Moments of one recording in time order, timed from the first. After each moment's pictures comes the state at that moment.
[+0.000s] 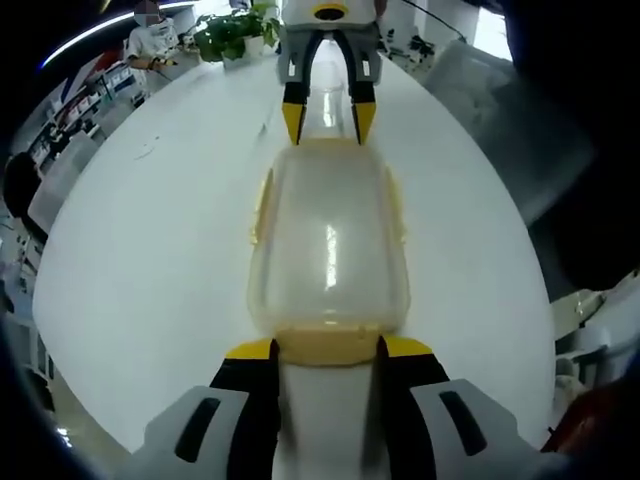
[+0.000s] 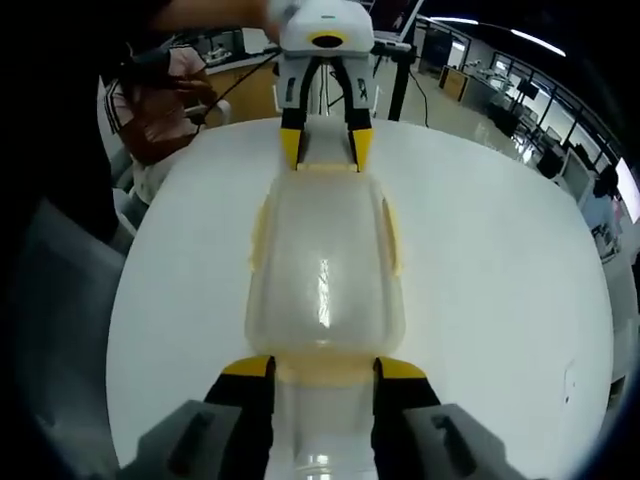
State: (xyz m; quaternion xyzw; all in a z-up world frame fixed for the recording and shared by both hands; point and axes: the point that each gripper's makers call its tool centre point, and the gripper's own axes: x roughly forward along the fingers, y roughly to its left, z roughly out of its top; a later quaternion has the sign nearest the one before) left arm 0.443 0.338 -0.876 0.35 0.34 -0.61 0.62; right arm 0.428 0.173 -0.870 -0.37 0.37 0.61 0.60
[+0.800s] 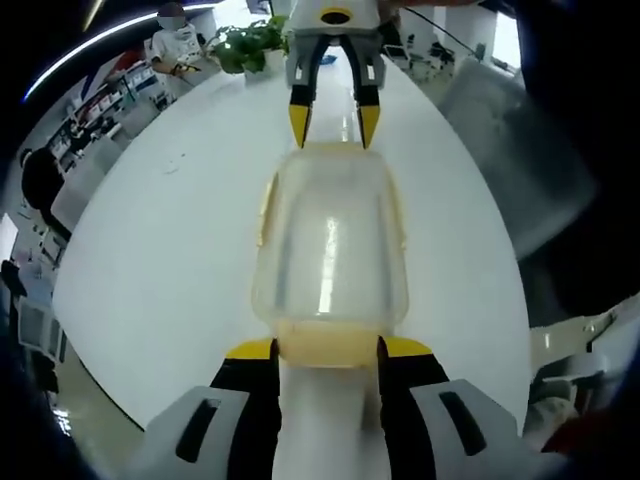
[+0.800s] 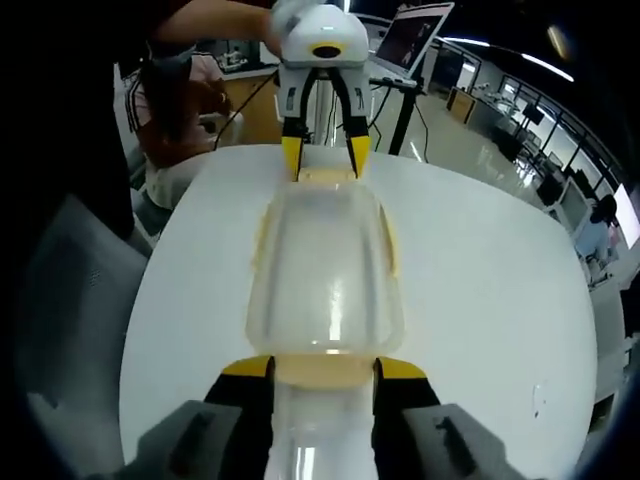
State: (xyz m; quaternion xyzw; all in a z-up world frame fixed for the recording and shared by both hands) left arm 0.434 0.329 -0.821 0.35 0.33 -0.58 0.66; right arm 0.429 0.164 -0.822 -0.38 0.32 0.62 0.60
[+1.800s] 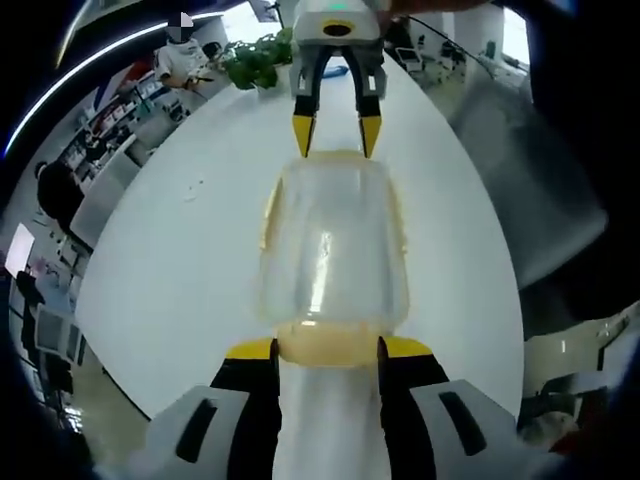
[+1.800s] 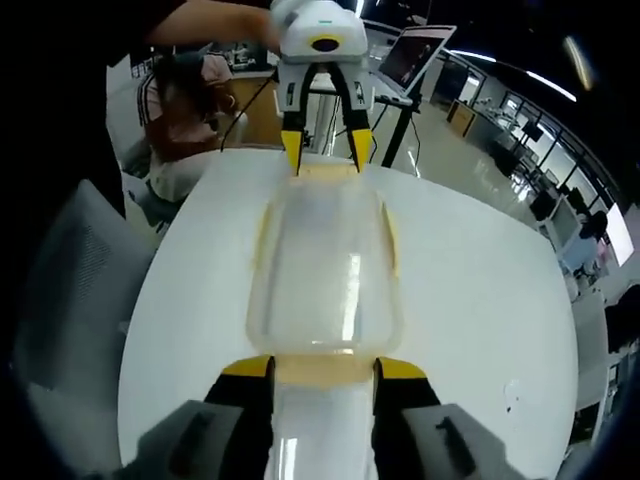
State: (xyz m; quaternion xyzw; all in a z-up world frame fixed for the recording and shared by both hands) left arm 0.438 0.293 -0.778 0.36 0.30 -0.56 0.68; right arm 0.437 0.130 -0.790 -0.41 0.29 0.62 0.61
